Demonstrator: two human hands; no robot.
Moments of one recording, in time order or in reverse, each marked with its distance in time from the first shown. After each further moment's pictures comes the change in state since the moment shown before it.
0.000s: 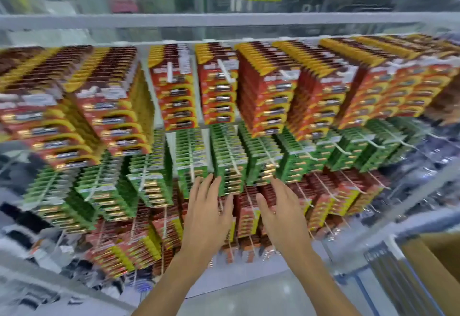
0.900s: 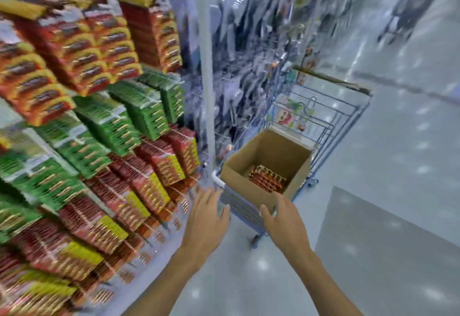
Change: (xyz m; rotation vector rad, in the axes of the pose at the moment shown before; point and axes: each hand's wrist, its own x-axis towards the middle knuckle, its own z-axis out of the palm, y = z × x) left_hand -0.138 0.309 0.334 -0.002 -0.709 0.495; right_hand -0.192 0.385 -0.244 -0.067 0.336 0.768
